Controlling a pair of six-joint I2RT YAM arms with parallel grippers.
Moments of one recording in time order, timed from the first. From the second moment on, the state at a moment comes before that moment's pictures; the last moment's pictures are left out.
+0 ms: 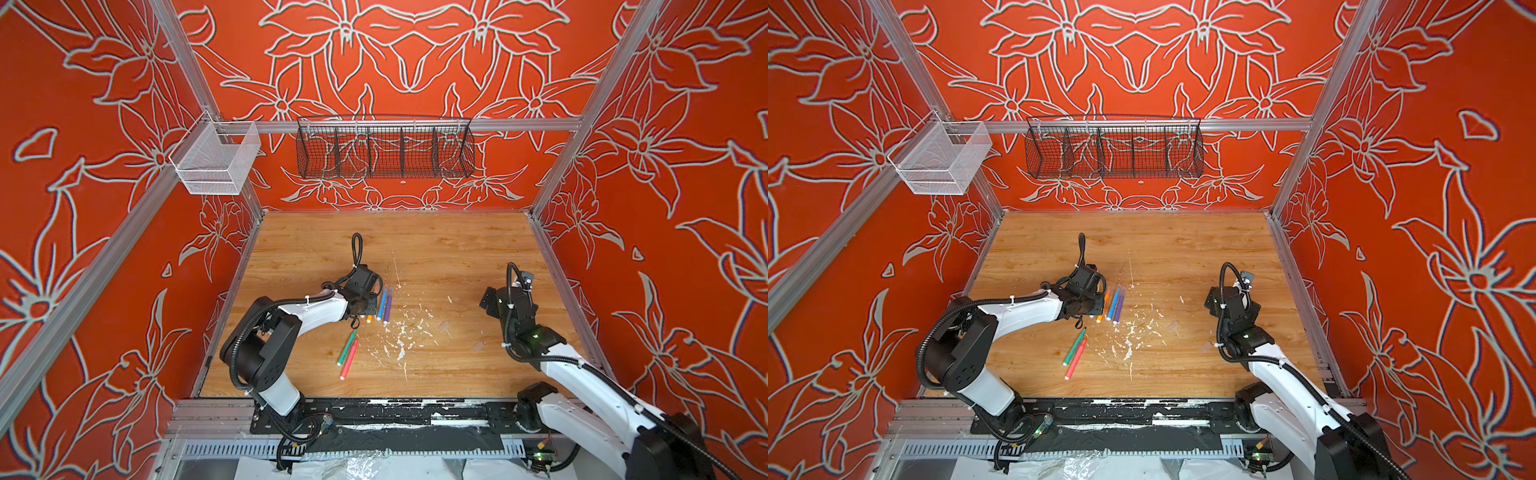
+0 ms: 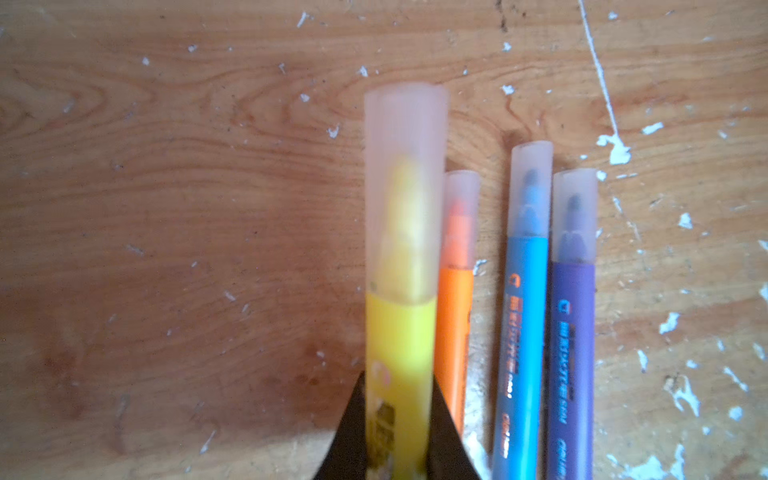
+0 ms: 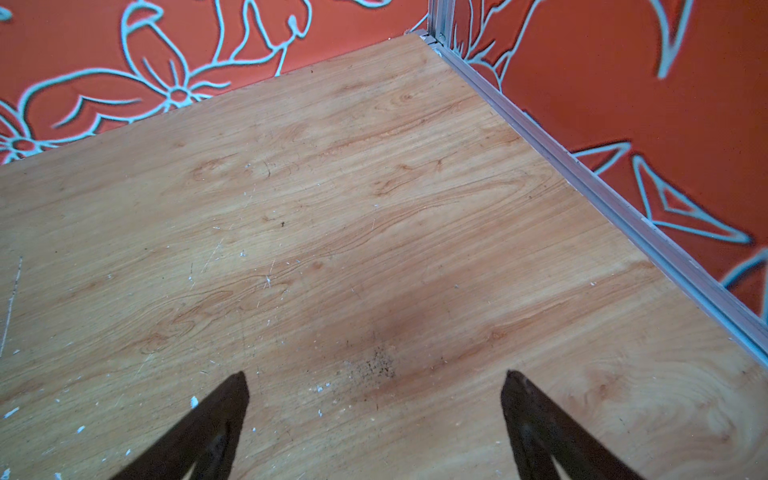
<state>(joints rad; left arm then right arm) -0.51 1.63 0.86 -0.29 -0.14 -0.44 0.35 0.90 0.42 -0.15 0.58 0.53</state>
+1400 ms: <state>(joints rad) -1.00 1.04 0.55 -0.83 -0.22 -0.87 0.35 0.80 0.36 -0.13 0.51 0.52</state>
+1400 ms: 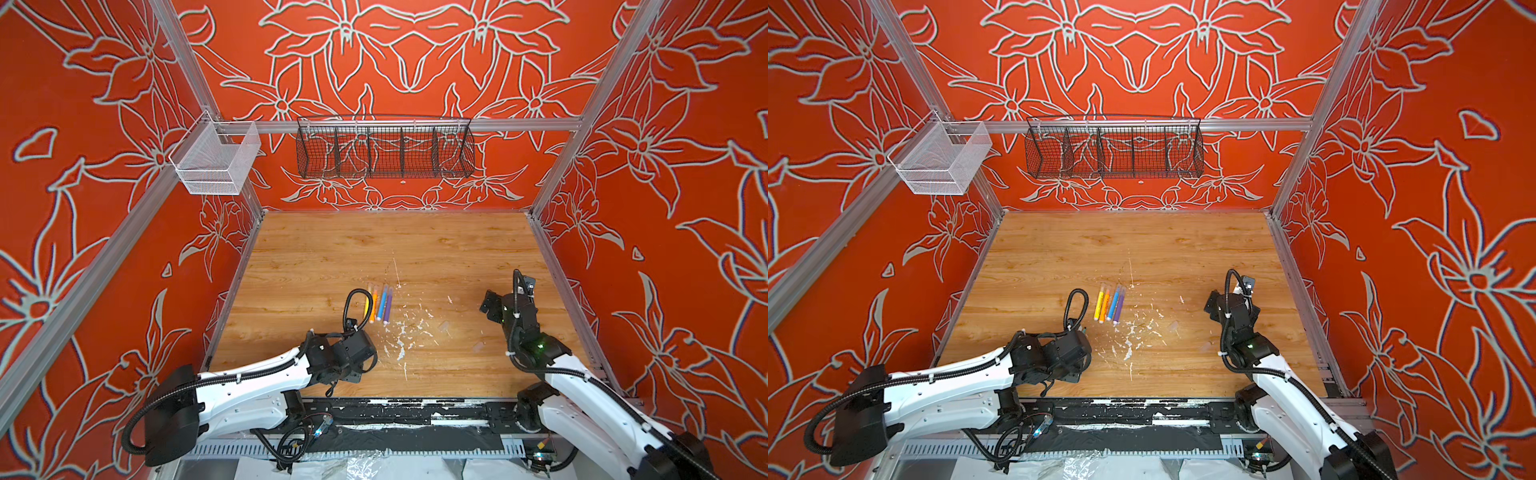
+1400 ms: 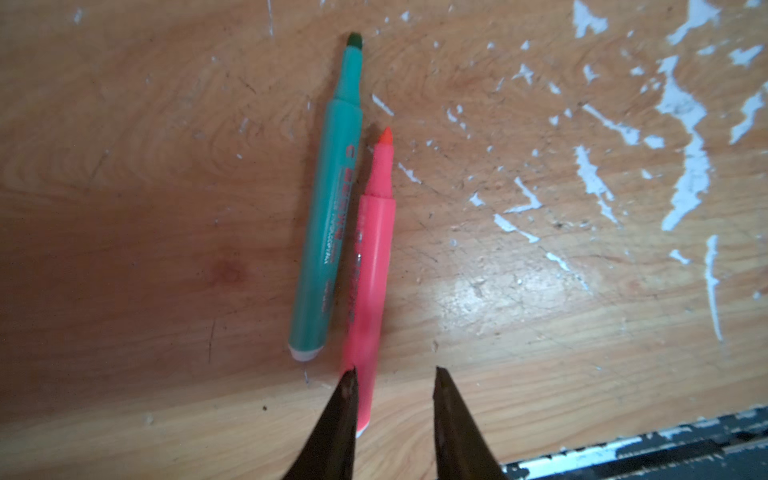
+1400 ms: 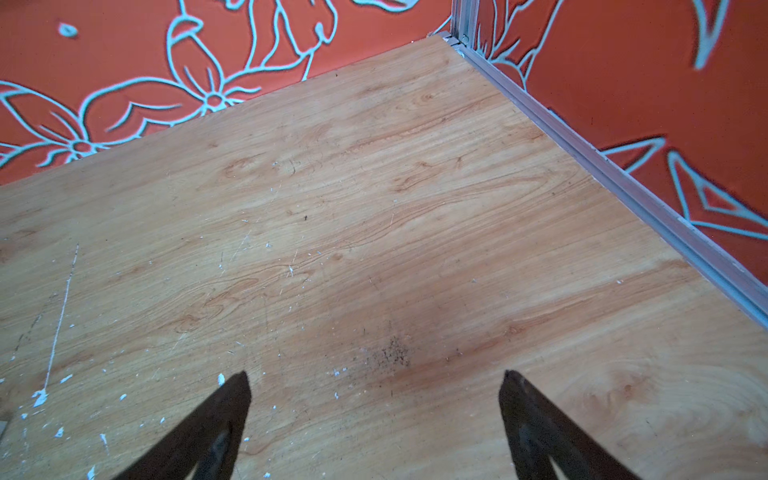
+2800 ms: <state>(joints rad) -1.00 1.26 0.55 -0.61 -0.24 -0.93 0.35 0.80 0.36 -0.12 0.51 0.51</state>
